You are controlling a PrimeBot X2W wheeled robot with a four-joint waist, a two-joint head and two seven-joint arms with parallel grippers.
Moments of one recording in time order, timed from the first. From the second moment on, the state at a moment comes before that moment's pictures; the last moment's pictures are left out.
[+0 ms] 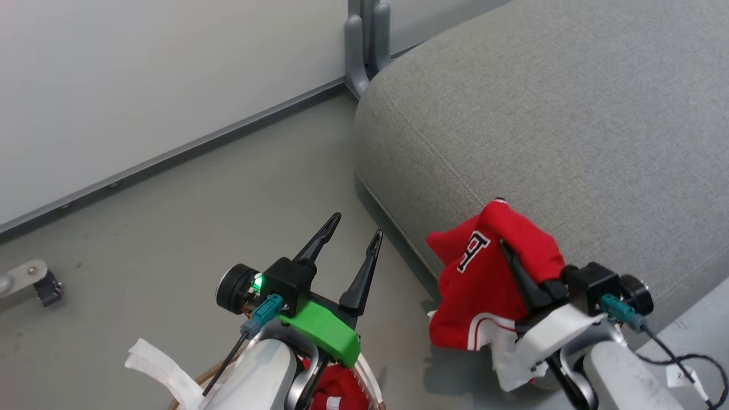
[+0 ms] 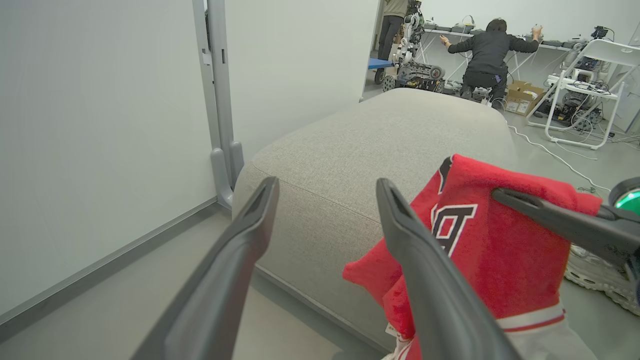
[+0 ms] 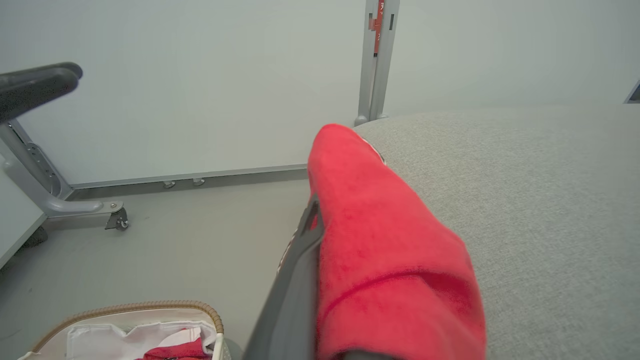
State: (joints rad) left arm -0.34 0.05 -0.55 0.38 -0.31 -0.13 -0.26; right arm -0.21 -0.14 0.27 0.31 0.22 0.13 -0.26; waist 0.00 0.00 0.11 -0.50
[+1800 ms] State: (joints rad) left arm -0.44 0.19 -0.59 0.40 -0.32 -0.13 -0.26; right arm -0.54 -0.24 -0.57 0.72 -0.04 0.13 -0.26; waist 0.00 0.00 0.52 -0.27
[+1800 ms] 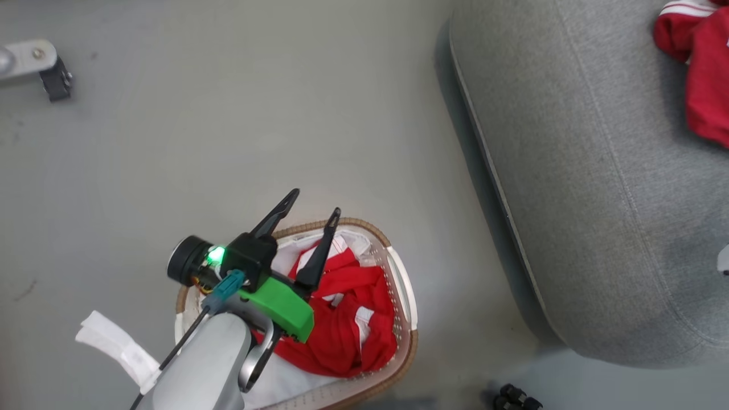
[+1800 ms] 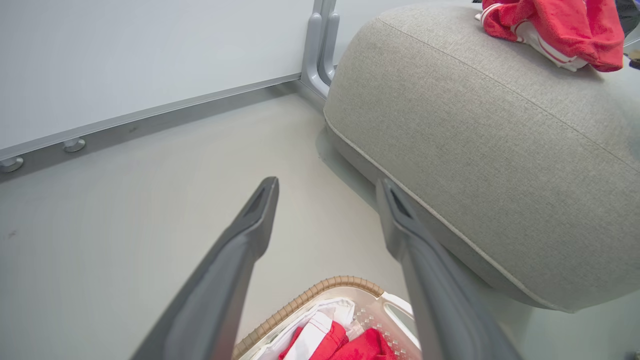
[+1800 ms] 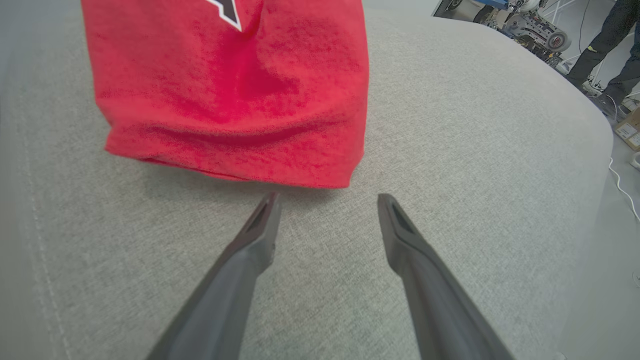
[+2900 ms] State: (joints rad) left arm -0.11 0.06 0.03 0.40 -0.15 -0.11 -0.26; right arm -0.26 -0.07 -0.04 0.42 0.09 0.13 -0.26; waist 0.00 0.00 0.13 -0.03
